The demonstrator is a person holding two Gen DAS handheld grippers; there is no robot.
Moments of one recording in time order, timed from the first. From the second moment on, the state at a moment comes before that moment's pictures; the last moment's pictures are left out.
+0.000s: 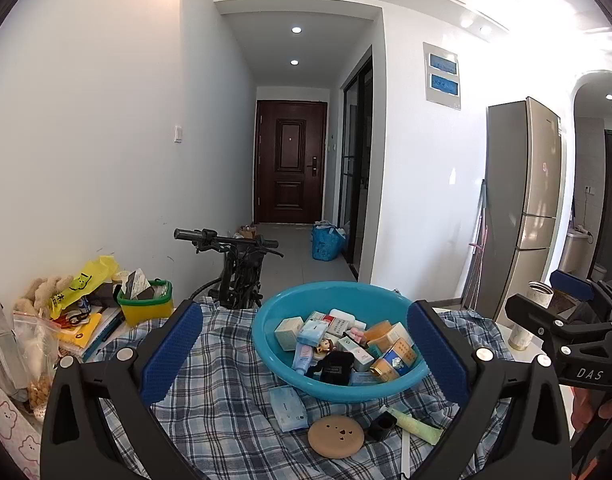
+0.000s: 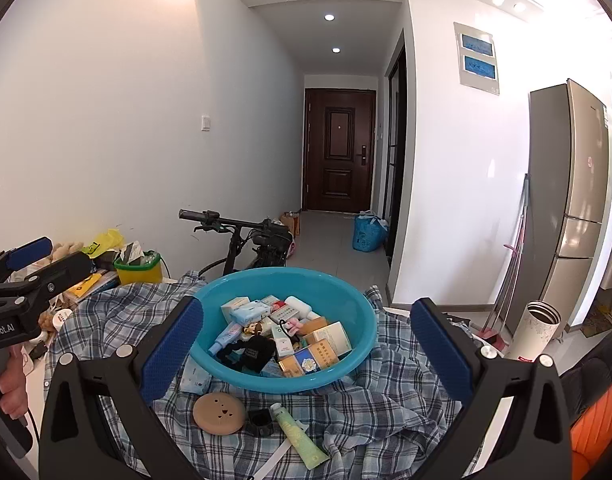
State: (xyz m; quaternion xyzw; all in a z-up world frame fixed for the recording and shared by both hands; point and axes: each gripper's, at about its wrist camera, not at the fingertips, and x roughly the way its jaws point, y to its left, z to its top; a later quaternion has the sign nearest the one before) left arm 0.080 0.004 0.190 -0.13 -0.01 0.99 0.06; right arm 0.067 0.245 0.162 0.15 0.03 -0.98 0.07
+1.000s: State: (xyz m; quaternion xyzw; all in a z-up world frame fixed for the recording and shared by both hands) left arm 0.102 0.014 0.070 -0.16 0.00 0.98 0.08; right arm 0.098 0.266 0.067 0.14 0.01 -0.99 0.08
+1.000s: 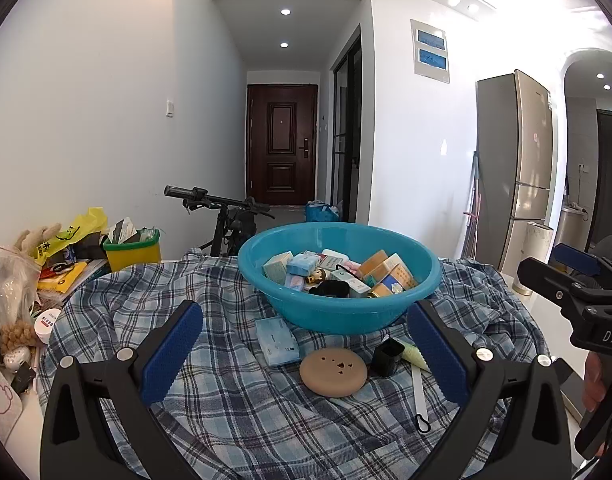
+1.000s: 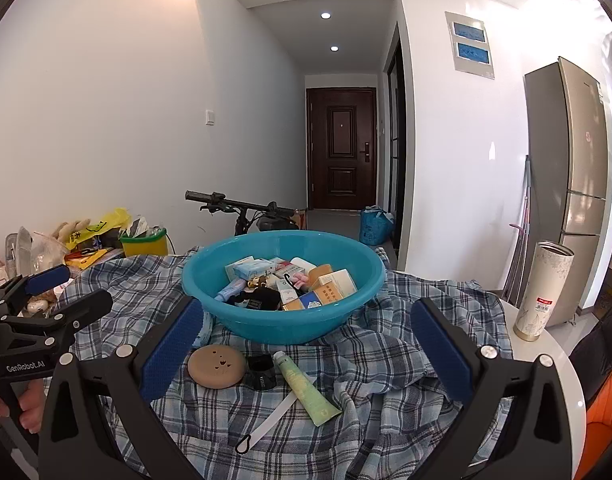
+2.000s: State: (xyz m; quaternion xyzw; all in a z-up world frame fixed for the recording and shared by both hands) left arm 0.126 0.026 0.019 -0.10 0.01 0.99 0.05; right arm 0.116 0.250 -0.003 0.14 0.02 -0.99 0.08
